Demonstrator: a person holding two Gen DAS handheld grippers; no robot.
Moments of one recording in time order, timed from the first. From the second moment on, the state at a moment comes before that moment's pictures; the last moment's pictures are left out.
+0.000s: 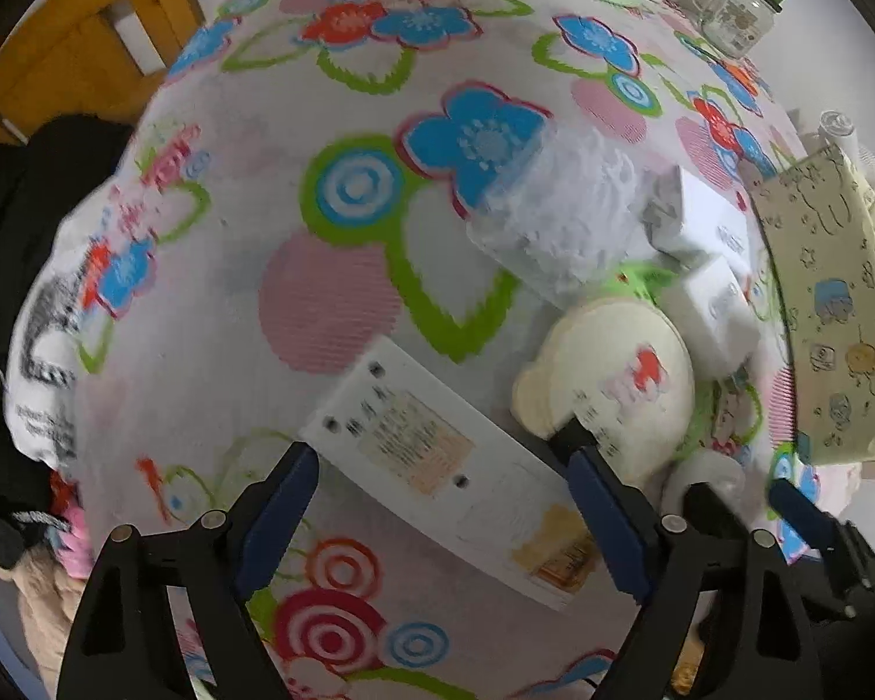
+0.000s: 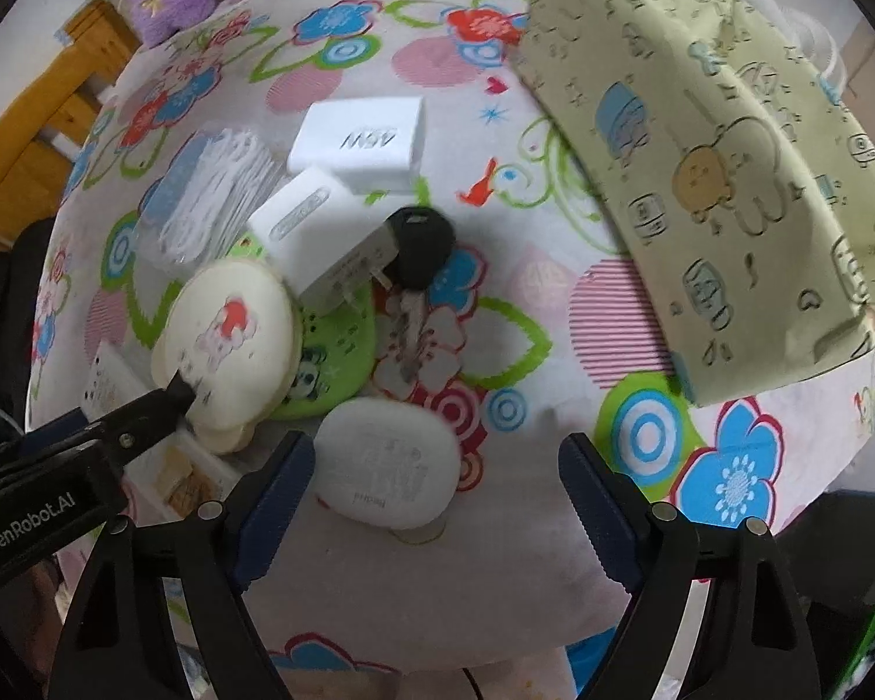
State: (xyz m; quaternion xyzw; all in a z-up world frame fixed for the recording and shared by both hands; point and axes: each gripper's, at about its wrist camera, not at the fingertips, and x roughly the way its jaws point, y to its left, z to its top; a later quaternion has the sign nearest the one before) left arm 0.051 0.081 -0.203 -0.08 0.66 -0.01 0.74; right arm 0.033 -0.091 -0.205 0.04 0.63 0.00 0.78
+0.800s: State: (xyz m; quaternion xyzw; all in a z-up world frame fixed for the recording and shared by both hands) left arm 0.050 0.101 -0.189 -0.09 0.67 0.00 0.74; right arm 0.029 -0.069 -0.211 0.00 0.62 0.03 0.78
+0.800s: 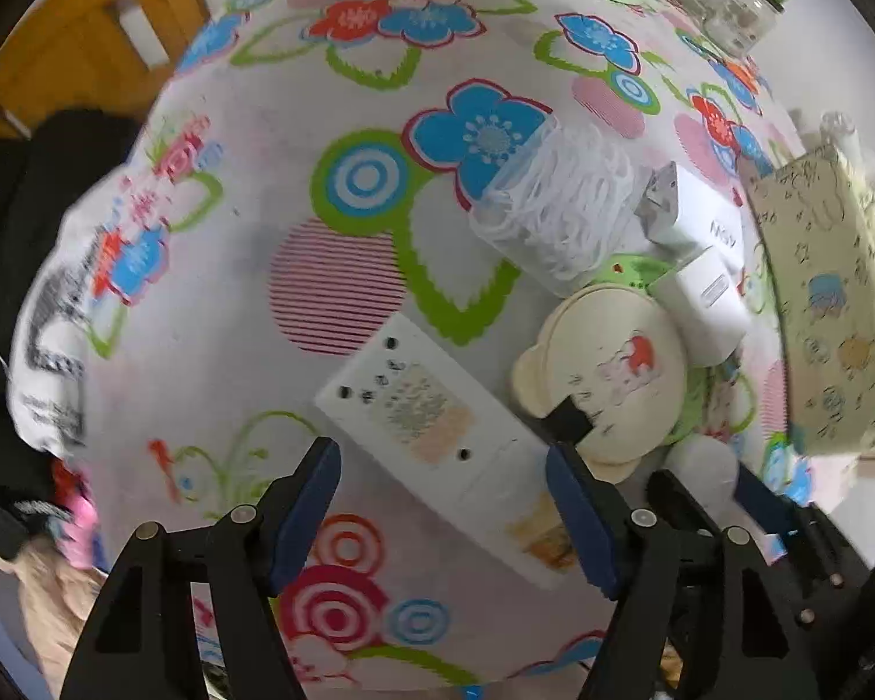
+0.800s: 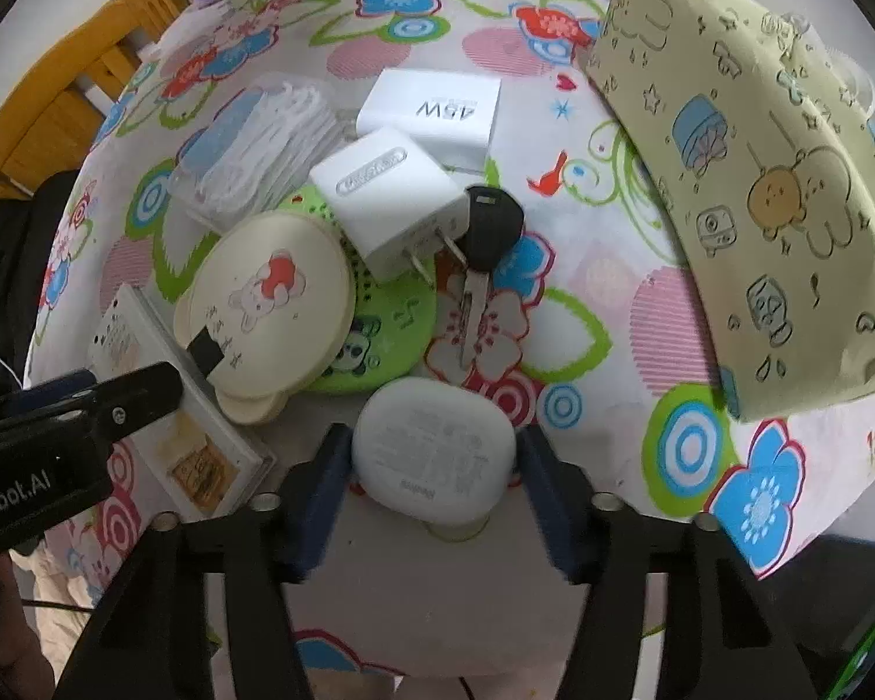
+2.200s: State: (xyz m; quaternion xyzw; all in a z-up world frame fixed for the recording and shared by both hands) left arm 0.044 0.062 -0.185 -0.11 0.69 0.09 0.71; right arm 0.097 -0.083 -0.204 -0.04 0.64 0.13 0.76
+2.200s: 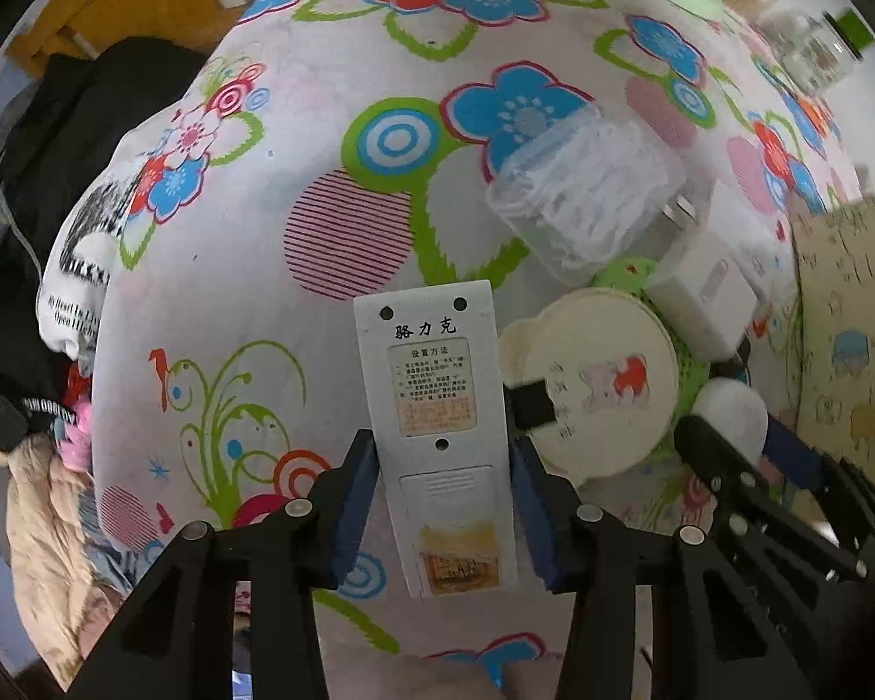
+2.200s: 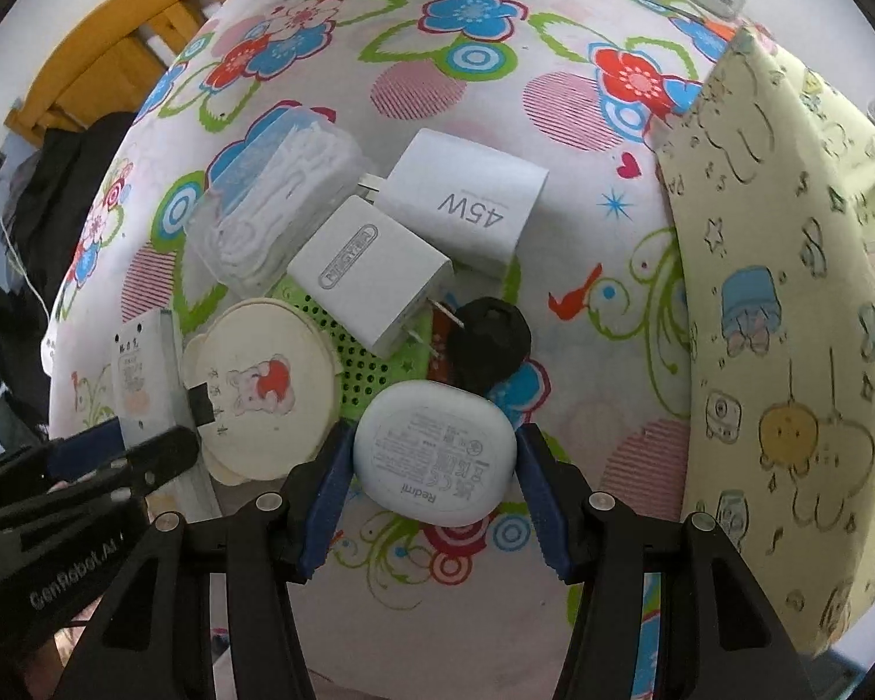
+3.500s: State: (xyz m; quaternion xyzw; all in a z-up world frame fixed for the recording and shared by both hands) left arm 0.050 0.034 -0.064 0.08 0.58 -0.14 0.80; right arm 0.021 -0.094 -0.071 0.05 0.53 -0.06 0.84
